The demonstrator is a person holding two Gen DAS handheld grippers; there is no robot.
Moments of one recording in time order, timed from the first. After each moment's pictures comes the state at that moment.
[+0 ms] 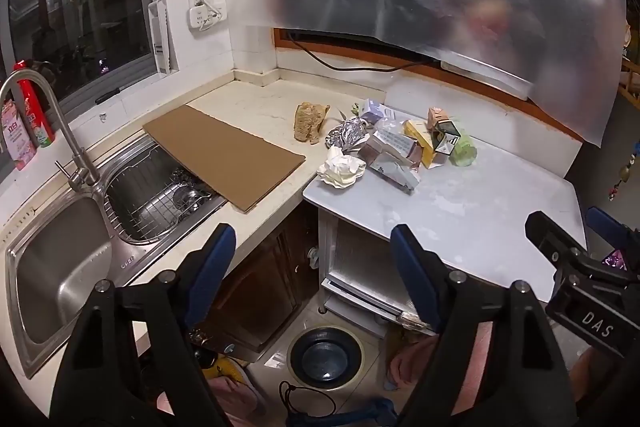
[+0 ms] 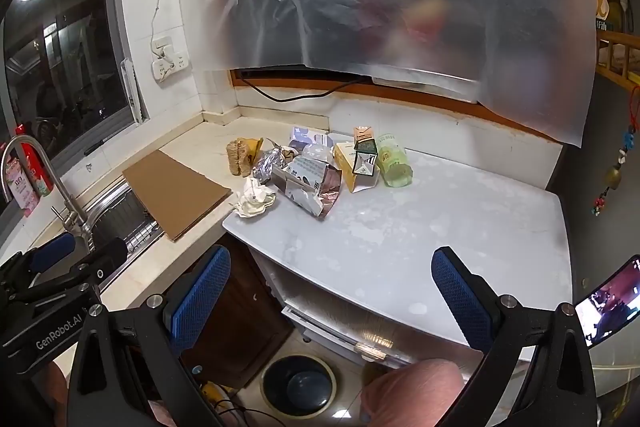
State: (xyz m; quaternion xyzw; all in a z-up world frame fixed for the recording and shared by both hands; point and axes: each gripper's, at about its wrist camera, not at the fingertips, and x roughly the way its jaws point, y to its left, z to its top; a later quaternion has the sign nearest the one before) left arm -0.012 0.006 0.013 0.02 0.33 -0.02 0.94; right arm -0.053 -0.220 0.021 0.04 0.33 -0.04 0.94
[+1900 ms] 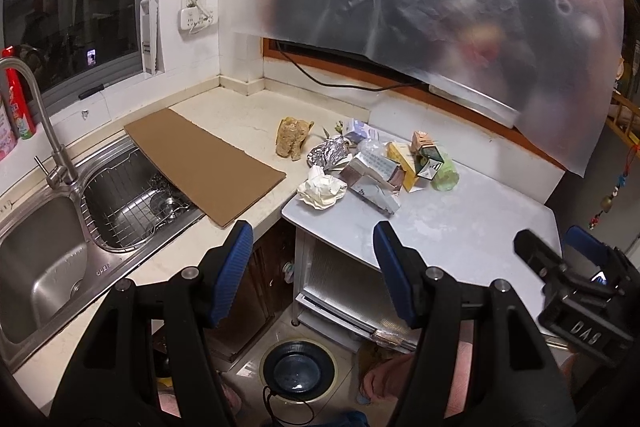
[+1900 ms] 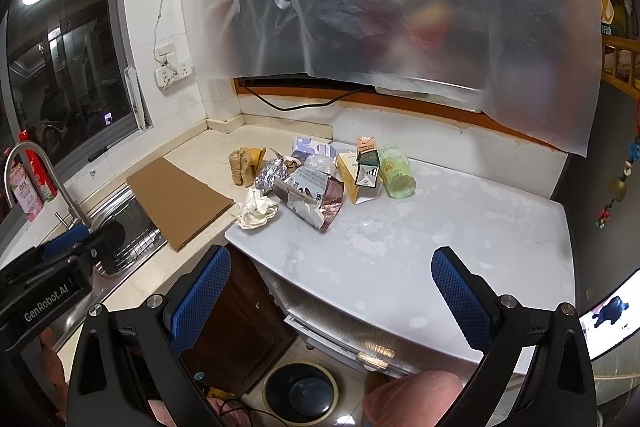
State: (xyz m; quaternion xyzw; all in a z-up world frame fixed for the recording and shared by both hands) left arm 0.010 0.016 0.021 -0.03 0.32 -0.05 0.94; right arm -0.045 -0.217 0.034 0.05 0.31 -0.04 0.95
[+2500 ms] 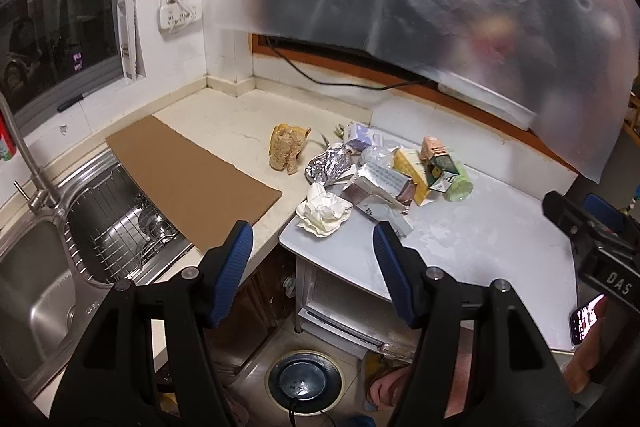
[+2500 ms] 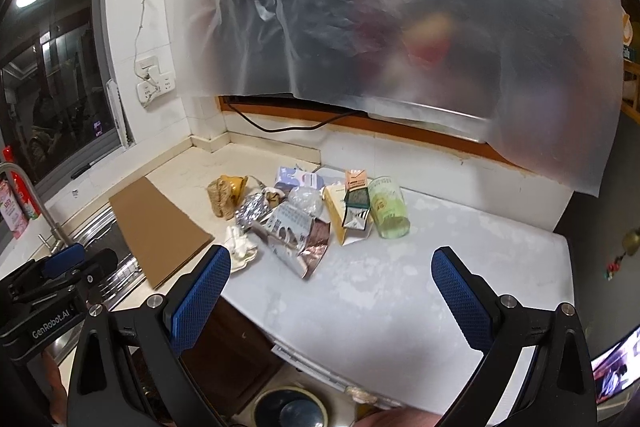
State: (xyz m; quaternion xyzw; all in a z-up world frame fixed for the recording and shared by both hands) left arm 0.106 0.011 0.015 -0.01 0.34 -0.07 0.94; right arm 0.054 -0.251 0.051 0.04 0.30 -0.05 0.95
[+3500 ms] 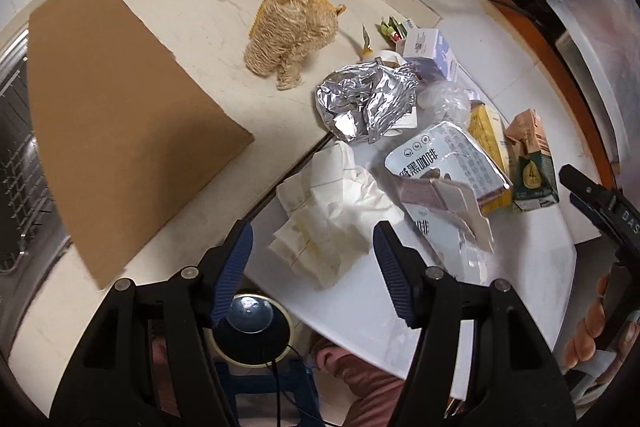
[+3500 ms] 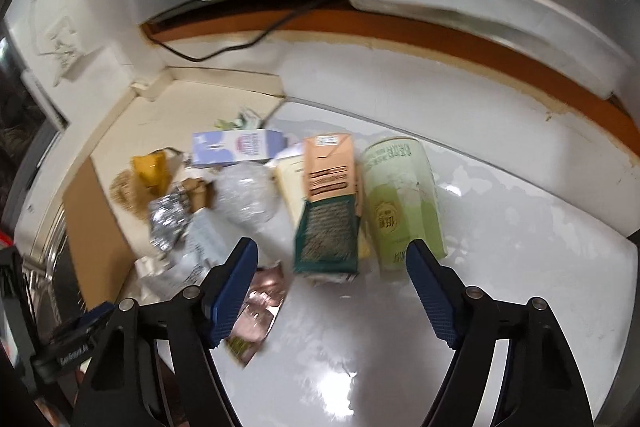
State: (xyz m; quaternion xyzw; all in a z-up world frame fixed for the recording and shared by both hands) left arm 0.331 0.003 -0.154 -0.13 0.56 -0.06 0.82; right arm 0.334 -0.339 -0.078 0.10 0.49 -0.05 0.87
